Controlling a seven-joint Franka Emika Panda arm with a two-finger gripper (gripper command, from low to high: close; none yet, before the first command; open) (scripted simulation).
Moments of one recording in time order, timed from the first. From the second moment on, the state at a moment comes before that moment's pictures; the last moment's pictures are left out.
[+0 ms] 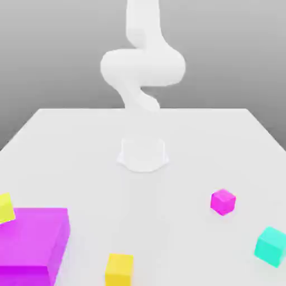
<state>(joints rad) 0.01 -0.71 0.04 -2.31 -0.02 2.33 0.80</state>
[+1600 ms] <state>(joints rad) 0.17 0.27 0.25 -2.39 -0.17 2.64 0.79</state>
